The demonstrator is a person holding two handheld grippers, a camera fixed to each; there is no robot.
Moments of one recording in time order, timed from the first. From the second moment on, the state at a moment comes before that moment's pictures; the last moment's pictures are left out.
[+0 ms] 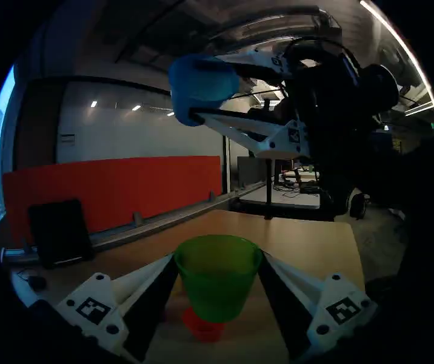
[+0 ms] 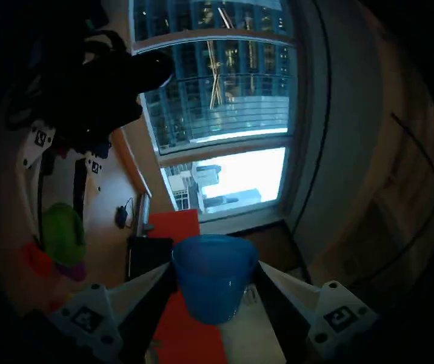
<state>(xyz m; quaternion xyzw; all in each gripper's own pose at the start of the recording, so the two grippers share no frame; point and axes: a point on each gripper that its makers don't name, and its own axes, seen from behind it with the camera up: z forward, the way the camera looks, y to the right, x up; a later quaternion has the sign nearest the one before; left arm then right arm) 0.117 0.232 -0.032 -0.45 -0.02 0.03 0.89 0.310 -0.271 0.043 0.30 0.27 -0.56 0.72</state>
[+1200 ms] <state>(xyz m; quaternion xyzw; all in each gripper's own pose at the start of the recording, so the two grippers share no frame) 0.128 0.223 -0.029 -0.44 -0.01 0.04 0.90 0.282 -0.281 0.007 0.43 0.03 -0.12 0.89</state>
